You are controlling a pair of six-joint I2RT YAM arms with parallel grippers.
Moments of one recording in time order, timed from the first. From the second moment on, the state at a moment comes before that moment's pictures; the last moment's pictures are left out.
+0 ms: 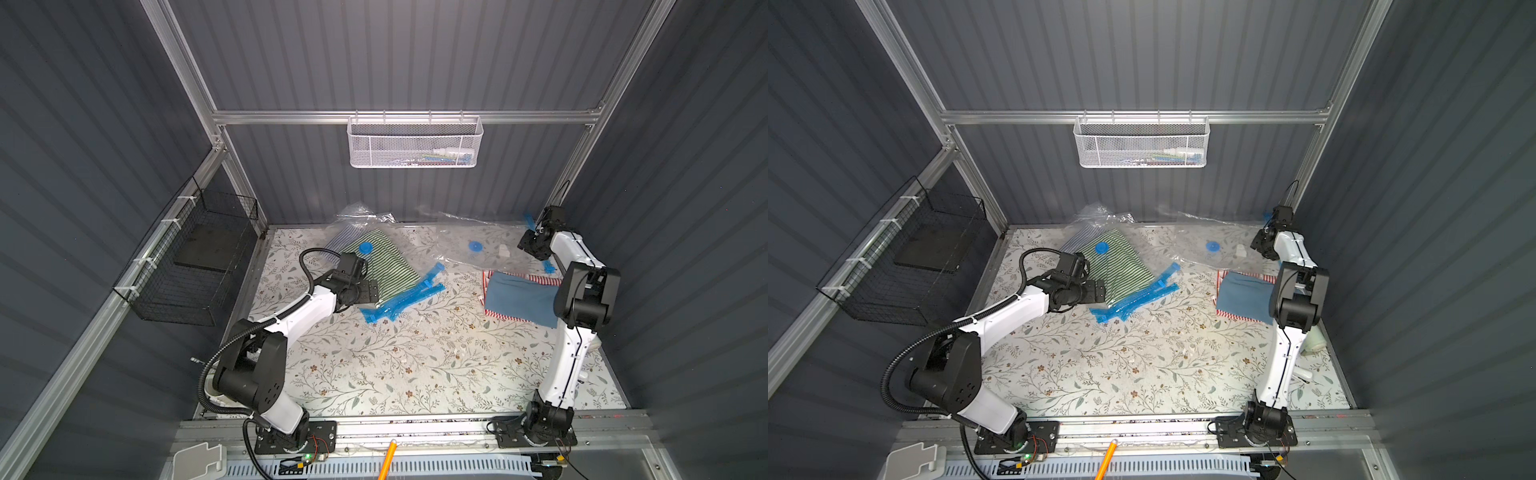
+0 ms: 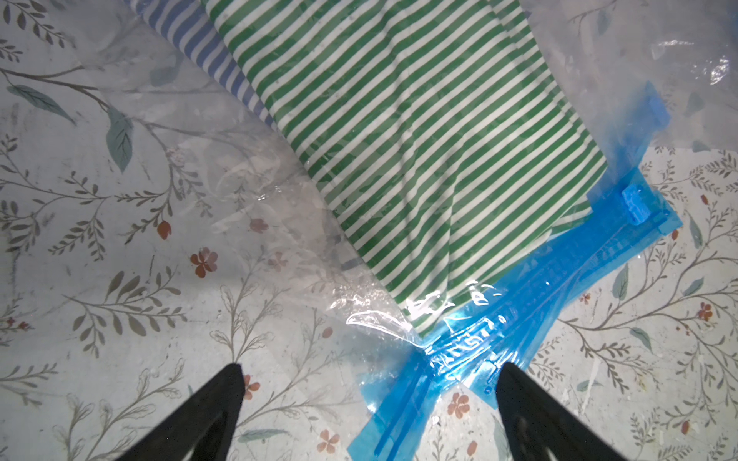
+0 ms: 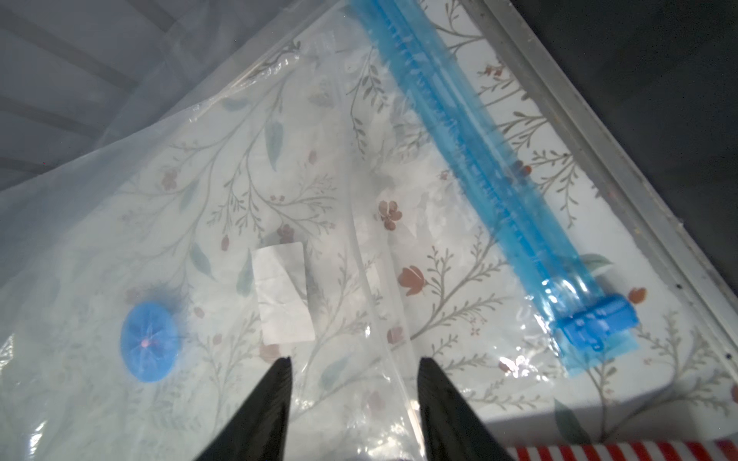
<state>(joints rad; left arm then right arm) -0.46 1.59 1.07 -0.45 -0.06 -0.38 -0.24 2.25 1.90 -0.62 -0.07 0.33</state>
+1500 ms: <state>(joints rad) -0.73 1.87 1.19 -0.43 -0.33 -0.04 -0.13 1.28 0.61 -0.12 -0.59 0.67</state>
